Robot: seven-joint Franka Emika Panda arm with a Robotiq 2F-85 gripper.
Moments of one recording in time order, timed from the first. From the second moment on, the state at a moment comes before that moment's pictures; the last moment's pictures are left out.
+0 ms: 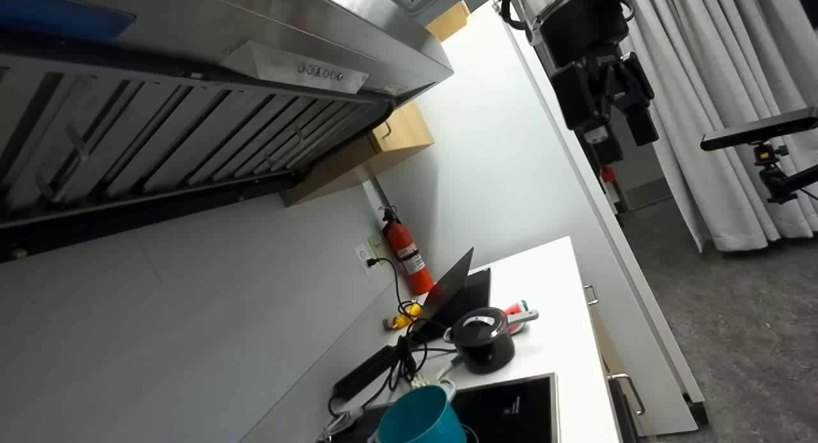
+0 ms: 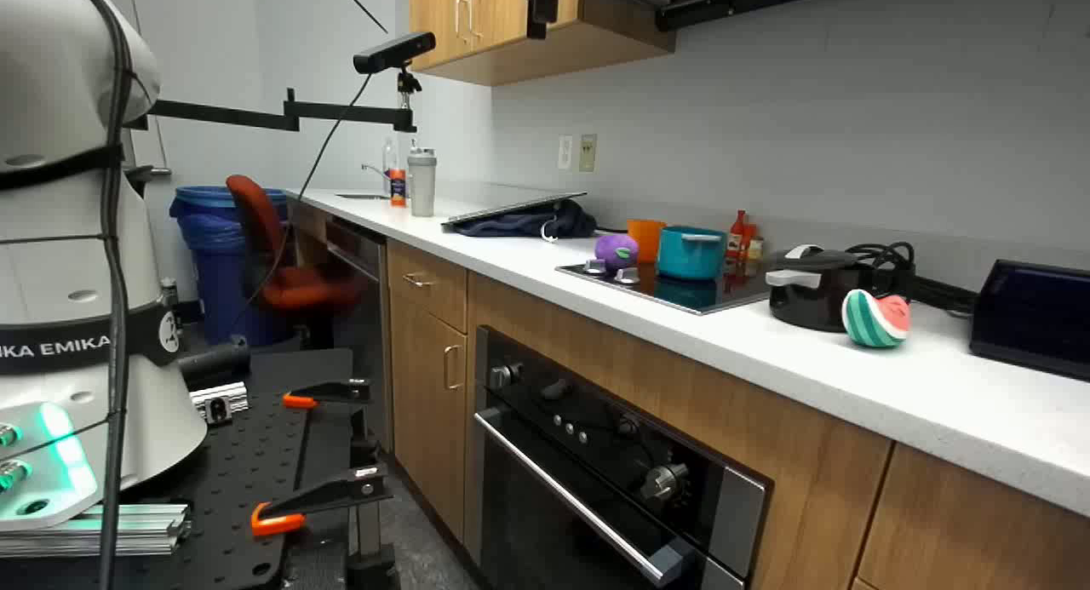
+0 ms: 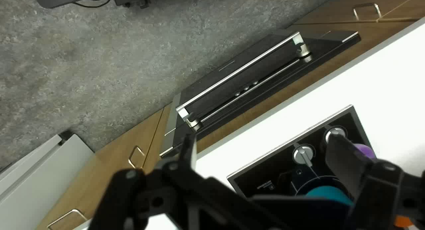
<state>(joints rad) -0.02 -0.52 0.01 -2.24 0.07 1.75 0.25</state>
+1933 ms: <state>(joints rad) -0.02 -0.34 0.08 -2.10 0.03 1.75 0.25</state>
